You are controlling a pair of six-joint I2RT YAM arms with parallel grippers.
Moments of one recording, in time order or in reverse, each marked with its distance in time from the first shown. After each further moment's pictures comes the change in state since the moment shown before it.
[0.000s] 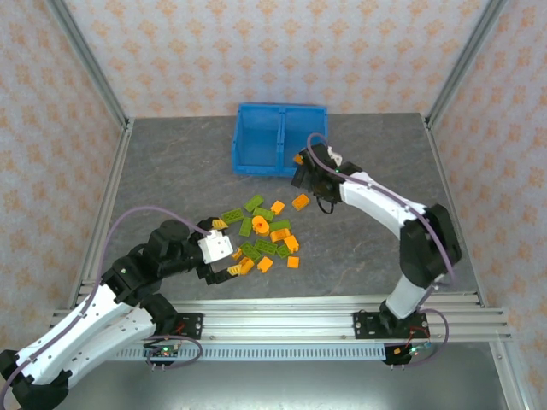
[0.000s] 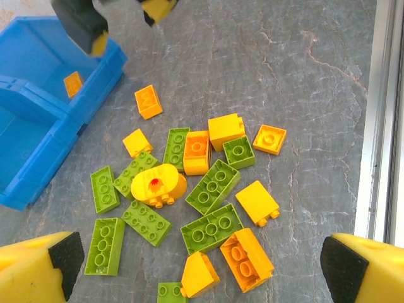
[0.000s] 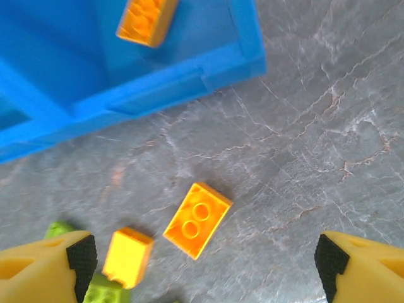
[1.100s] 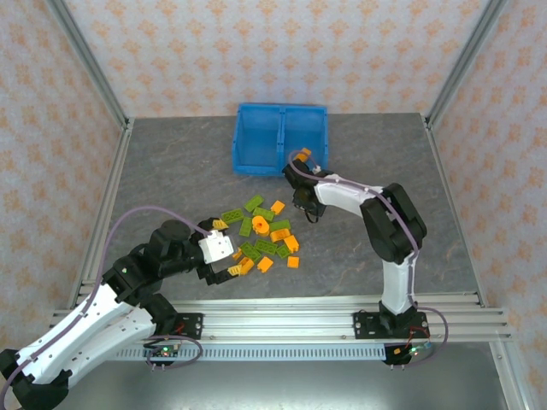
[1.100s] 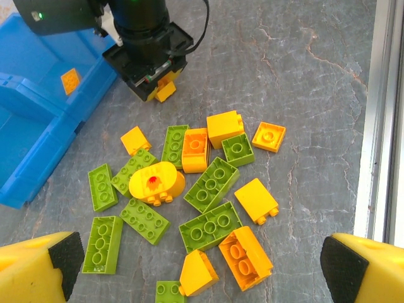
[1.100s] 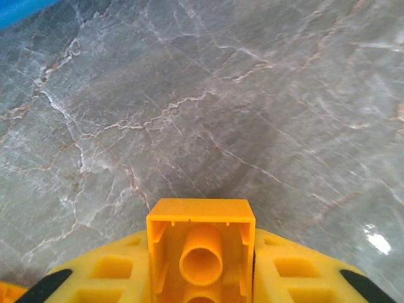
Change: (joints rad) left arm 0.000 0.002 -0.005 0.000 0.000 0.000; right arm 0.041 0.215 0.014 -0.007 0.053 0.124
